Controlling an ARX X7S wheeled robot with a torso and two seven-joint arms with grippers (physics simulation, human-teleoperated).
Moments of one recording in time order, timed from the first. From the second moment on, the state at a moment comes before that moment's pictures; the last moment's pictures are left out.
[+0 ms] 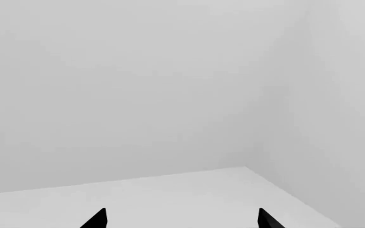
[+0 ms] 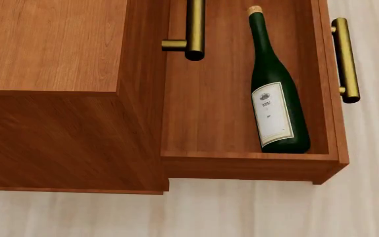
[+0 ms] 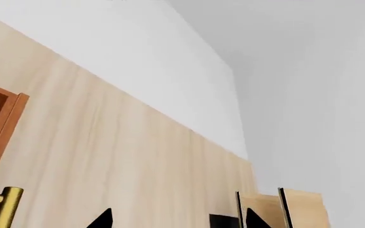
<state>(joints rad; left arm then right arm) -0.22 -0.42 -0.80 0.68 -0.81 -0.40 -0.67 2.33 0.63 -1.35 0.26 1.44 1.45 0.81</state>
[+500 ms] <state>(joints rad) -0.22 -0.42 -0.79 0.68 -0.80 -0.40 -0.68 2.23 0.88 -1.17 -0.05 1.98 1.38 1.32</state>
